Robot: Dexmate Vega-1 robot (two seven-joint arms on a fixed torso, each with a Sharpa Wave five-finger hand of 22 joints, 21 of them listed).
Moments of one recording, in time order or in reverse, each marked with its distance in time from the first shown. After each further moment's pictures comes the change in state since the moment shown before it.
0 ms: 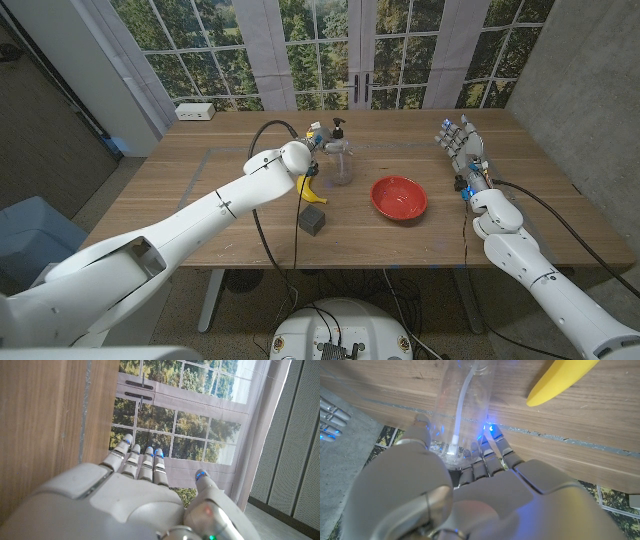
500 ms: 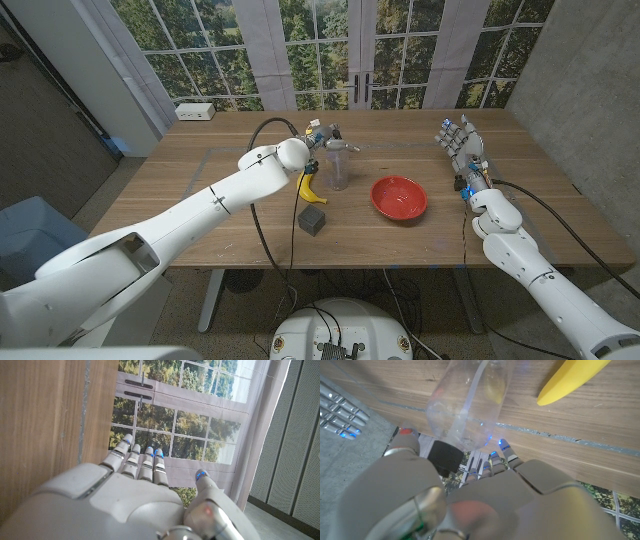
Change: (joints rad) left arm -0.010 0.027 -0.005 -0.013 -0.041 -0.069 -0.023; left_hand -0.140 -0.024 -0.028 -0.004 -0.007 -0.296 -0.045 0.000 -0.031 -0.378 0.097 0.000 -0.041 -0.377 0.127 -0.004 -0.016 -0.234 0.062 -0.200 0.000; right arm 0.007 0.006 -0.002 0.013 -0.001 0.009 0.003; right_hand 0.000 0.000 0.000 0.000 0.000 0.000 0.000 0.000 0.000 0.000 0.000 0.000 0.000 0.000 0.000 0.005 0.005 0.000 0.000 0.000 0.000
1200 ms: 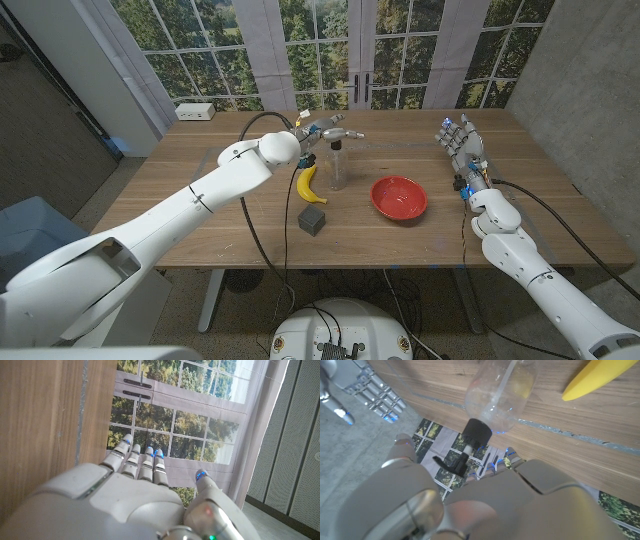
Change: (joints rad) left arm 0.071 0.071 -0.117 -0.060 -0.111 -0.131 -0.053; left_hand -0.149 0.006 -0.014 0.014 -0.004 -0.003 -0.026 0.007 -0.005 -0.008 0.048 0.004 -0.023 -0.100 0.048 0.000 0.003 -0.039 0.048 -0.207 0.009; right arm 0.002 0.004 -0.003 0.001 -0.012 0.012 -0.006; right_hand 0.000 0.000 -0.003 -0.003 0.000 -0.004 -0.004 -0.004 0.000 0.000 0.000 0.000 0.000 0.000 0.000 0.000 0.005 0.000 0.000 0.000 0.000
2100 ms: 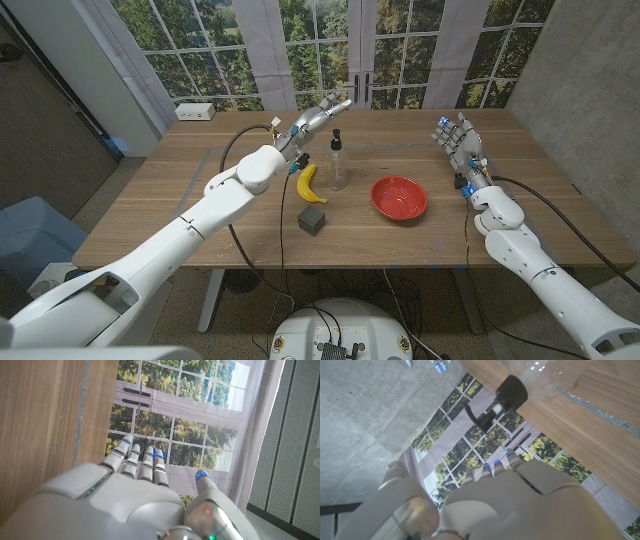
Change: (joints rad) left arm 0.180 -0.061 -0.161 0.210 -0.150 -0.669 0.058; left_hand -0.300 0.009 -0.094 0.101 0.016 0.006 -0.048 0.043 -0.012 0.003 -0.137 0.047 -0.023 0.007 -0.119 0.035 -0.008 0.005 -0.078 -0.028 0.000; right arm 0.024 -0.025 -0.007 0.022 0.028 -0.018 0.082; right_hand -0.019 0.003 -0.004 -0.004 0.000 0.000 0.000 0.000 0.000 0.004 0.004 0.000 0.000 -0.002 0.009 0.000 0.000 0.005 0.009 0.000 0.000
